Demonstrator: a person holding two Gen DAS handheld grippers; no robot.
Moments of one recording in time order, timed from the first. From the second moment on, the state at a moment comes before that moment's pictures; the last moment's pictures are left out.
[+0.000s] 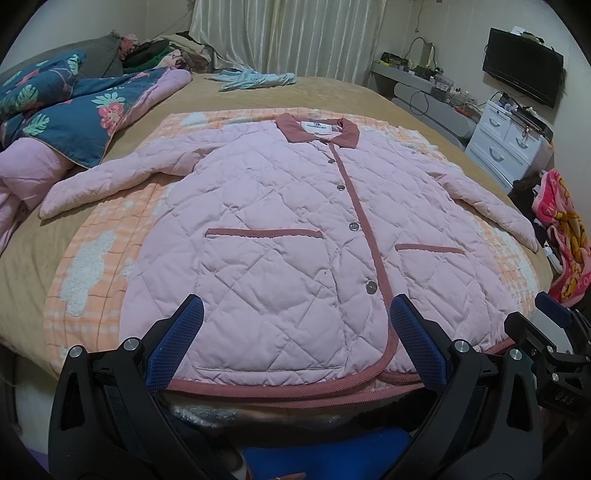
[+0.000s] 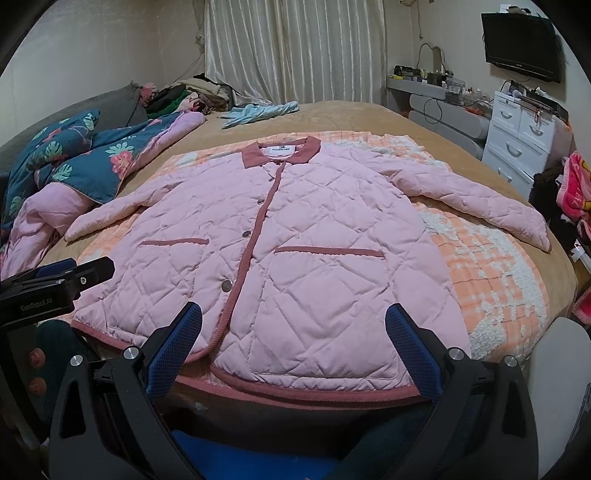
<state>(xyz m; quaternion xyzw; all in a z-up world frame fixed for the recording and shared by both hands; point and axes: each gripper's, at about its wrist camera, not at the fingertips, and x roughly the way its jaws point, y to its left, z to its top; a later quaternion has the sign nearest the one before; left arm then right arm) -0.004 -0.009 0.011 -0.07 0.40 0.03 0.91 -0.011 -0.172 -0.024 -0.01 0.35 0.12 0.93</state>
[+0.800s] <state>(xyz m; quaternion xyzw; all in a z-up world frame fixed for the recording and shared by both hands) -0.002 -0.014 0.010 -0.07 0.40 0.02 0.91 -0.009 -0.173 -0.024 -0.01 0.35 0.12 0.93</state>
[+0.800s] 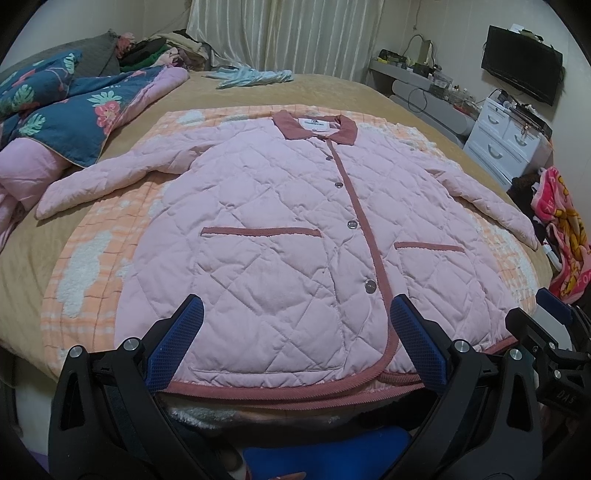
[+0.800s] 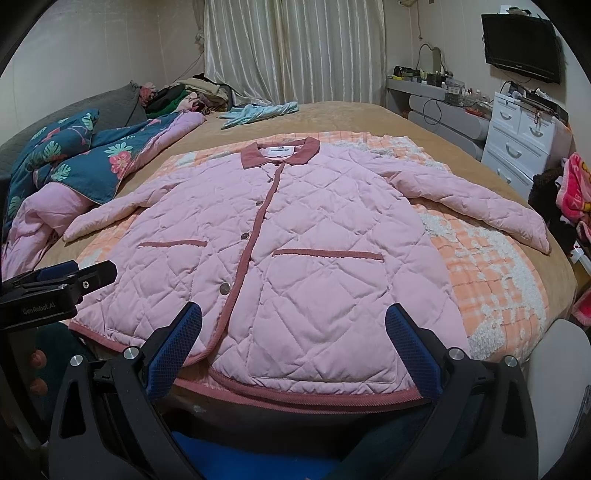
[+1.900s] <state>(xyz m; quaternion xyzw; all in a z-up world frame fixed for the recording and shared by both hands) 0.095 0.016 0.035 -0.10 0.40 0.03 0.91 0.109 -0.156 0.015 0.00 0.36 0.13 0.92</state>
